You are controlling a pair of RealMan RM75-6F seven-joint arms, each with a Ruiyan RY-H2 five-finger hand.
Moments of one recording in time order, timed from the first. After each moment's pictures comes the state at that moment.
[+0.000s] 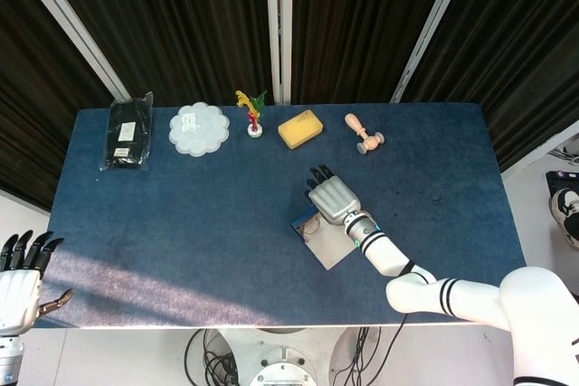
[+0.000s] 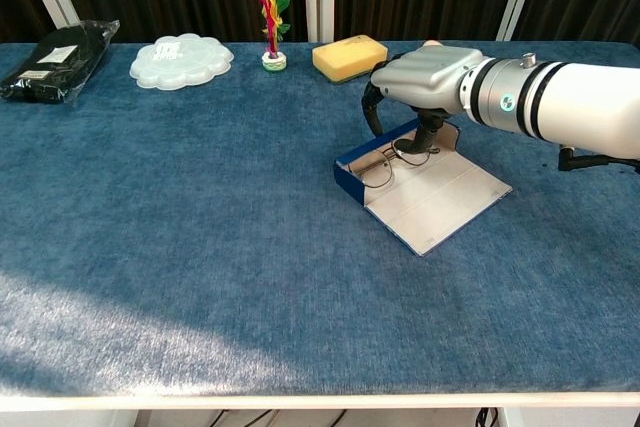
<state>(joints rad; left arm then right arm) 0.01 -1.20 -0.01 -1.54 1.55 1.59 0.12 1.00 -1.62 0.13 -1.31 -0.93 0.76 -0.61</state>
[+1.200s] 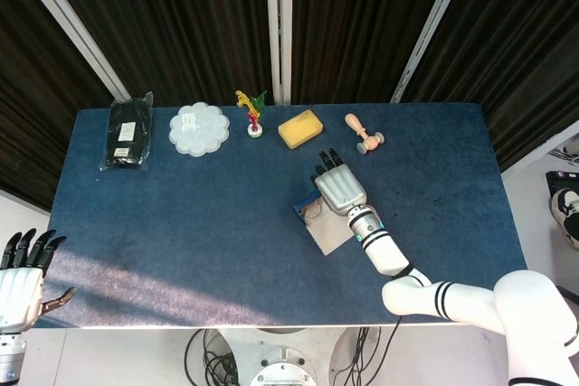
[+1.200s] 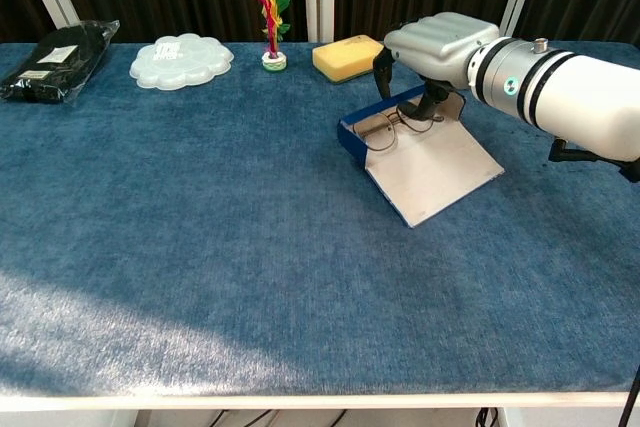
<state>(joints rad) 0.00 -1.21 -0.02 -1.53 1.55 1.58 0.11 0.97 -1.68 0.15 -1.26 -0.92 0.95 -0.60</state>
